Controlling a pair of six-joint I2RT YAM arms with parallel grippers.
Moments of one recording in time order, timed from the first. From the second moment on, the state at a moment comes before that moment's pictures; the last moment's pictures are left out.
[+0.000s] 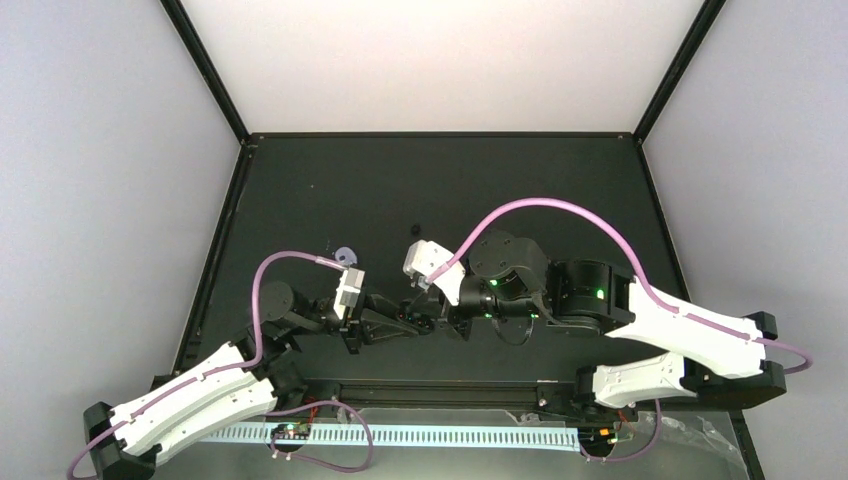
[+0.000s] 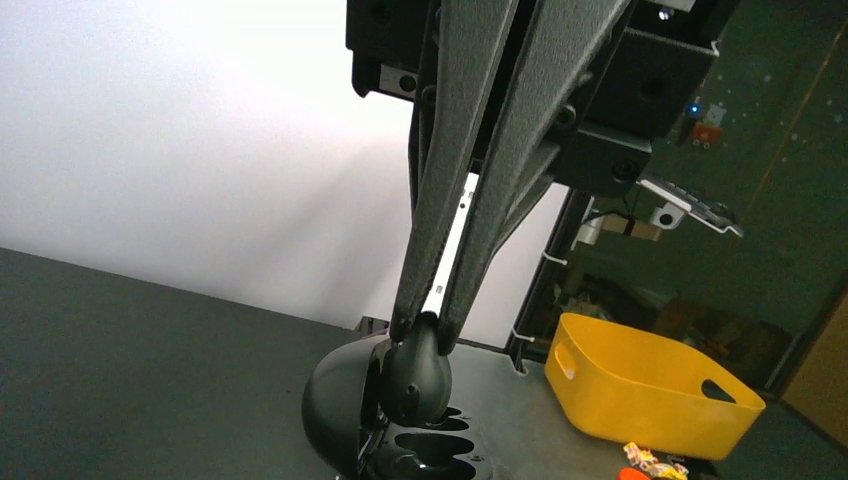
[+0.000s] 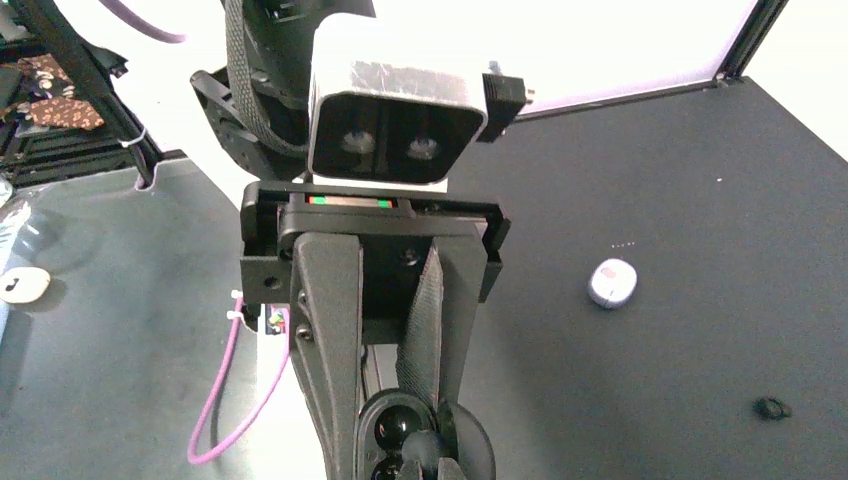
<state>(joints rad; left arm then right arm) -0.89 0.56 0.44 0.34 0.69 -0.46 1.35 1.19 1.50 -0.81 -0.01 0.05</state>
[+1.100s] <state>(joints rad) -0.89 0.55 0.44 0.33 0.71 -0.46 1.37 1.22 1.52 -0.81 -0.01 0.05</state>
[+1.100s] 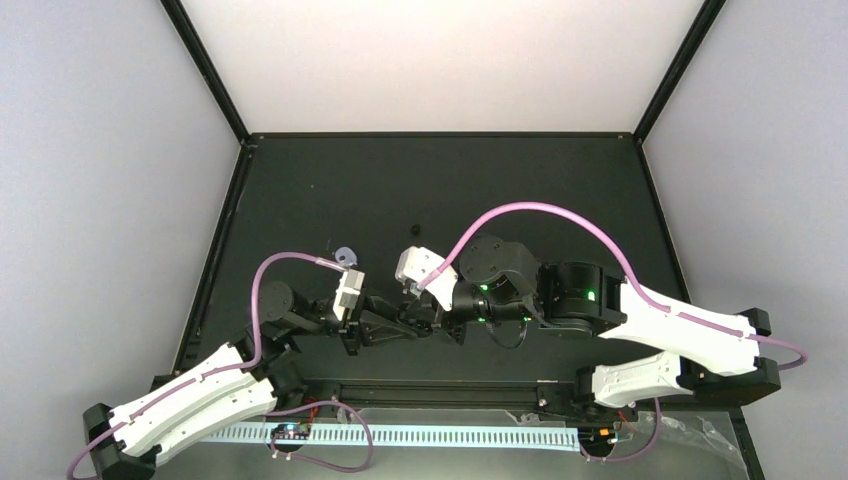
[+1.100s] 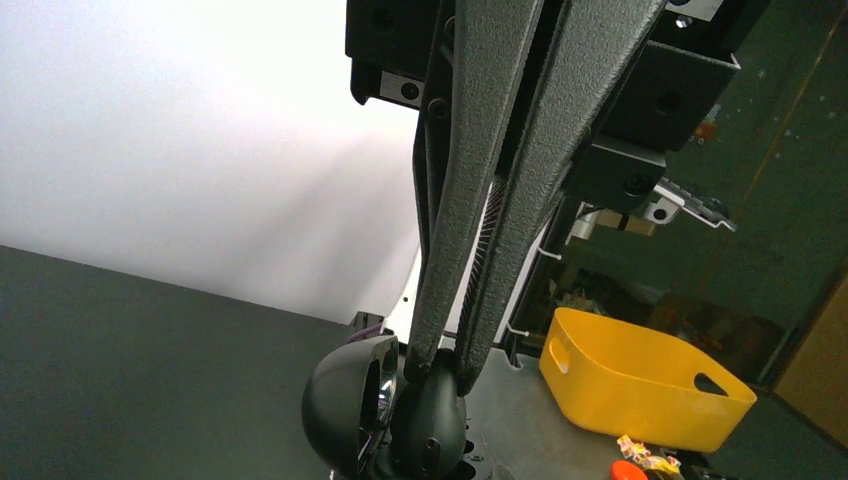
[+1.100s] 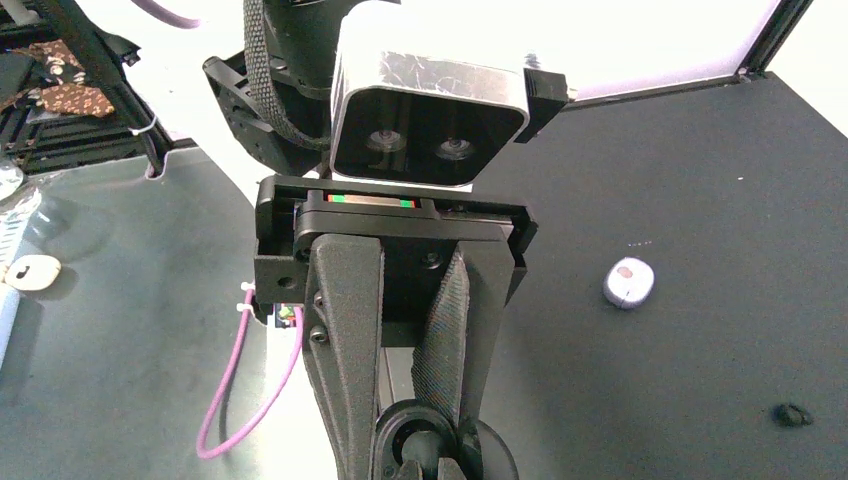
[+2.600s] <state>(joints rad) -0.89 0.49 0.45 0.29 0.70 -0.46 0.89 1.03 1.26 -0.45 -0.03 0.29</state>
